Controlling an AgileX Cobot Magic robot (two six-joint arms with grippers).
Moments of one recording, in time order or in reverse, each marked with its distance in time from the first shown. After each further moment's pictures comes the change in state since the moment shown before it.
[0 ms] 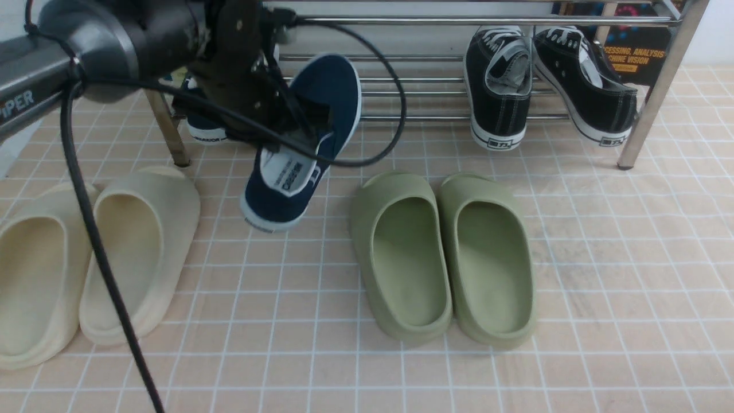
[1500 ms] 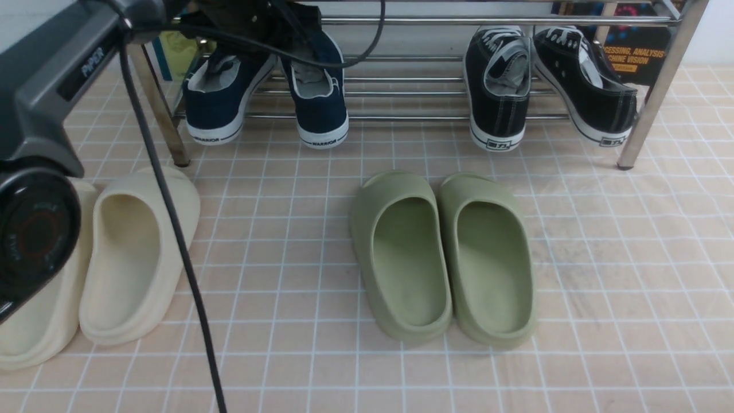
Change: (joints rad) right arm 0.000 0.000 0.000 0.000 0.000 -0.003; left arm 0.125 0.274 -0.485 -0.144 0.040 0.077
